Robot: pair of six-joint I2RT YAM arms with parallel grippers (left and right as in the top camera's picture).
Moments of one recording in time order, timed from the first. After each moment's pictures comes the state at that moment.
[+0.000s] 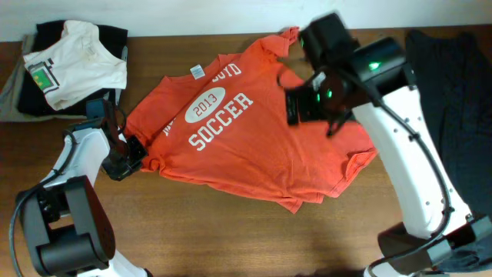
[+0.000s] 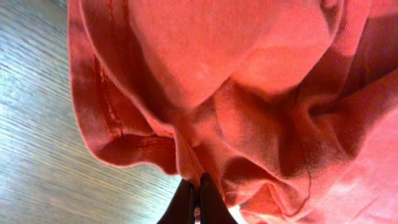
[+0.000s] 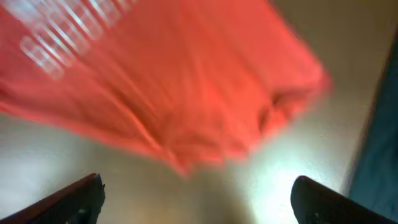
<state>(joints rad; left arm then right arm) 0.21 1.82 1.16 -0.83 0.08 -0.41 0.43 1.78 2.09 -1.68 0.10 0.38</state>
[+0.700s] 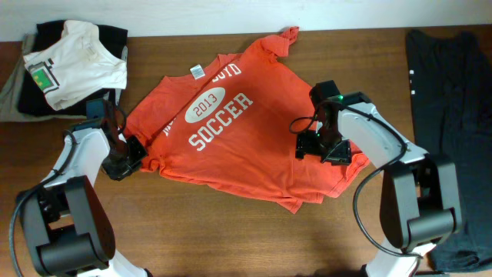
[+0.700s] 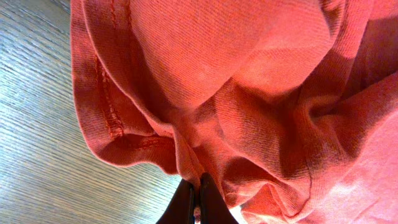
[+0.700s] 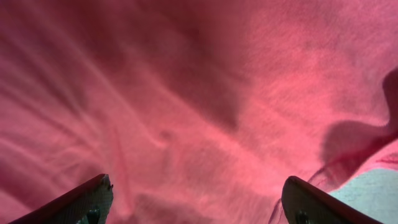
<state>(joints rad) 0.21 1.82 1.16 -0.83 0.08 -0.41 0.22 1.90 1.32 -1.04 -0.10 0.39</state>
